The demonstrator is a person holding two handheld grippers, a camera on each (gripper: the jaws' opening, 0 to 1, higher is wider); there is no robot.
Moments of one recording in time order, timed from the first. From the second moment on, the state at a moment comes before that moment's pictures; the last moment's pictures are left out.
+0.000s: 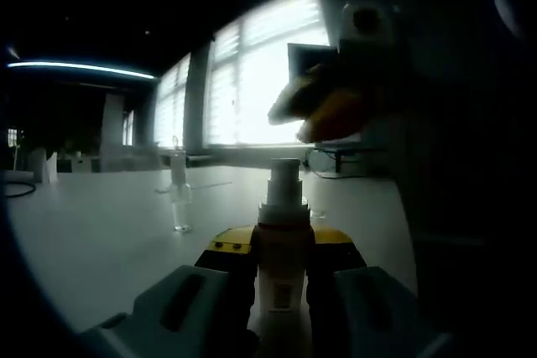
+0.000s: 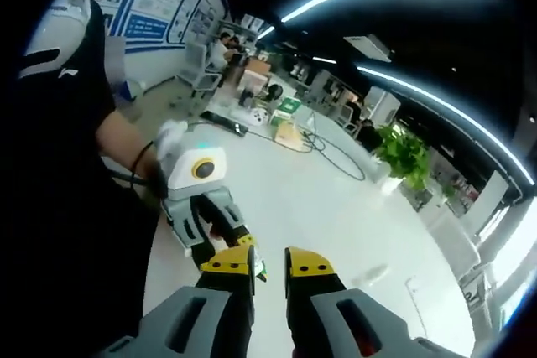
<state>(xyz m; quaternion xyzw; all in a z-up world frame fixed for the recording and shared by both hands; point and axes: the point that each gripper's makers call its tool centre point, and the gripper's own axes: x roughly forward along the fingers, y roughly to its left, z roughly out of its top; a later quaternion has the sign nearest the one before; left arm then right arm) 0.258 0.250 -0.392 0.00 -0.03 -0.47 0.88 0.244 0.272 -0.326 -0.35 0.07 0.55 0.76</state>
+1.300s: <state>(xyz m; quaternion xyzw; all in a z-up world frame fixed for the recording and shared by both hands) 0.259 0.252 -0.392 0.00 -0.03 -0.47 0.88 0.240 0.286 -0.339 -0.54 0.17 0.61 0.55</state>
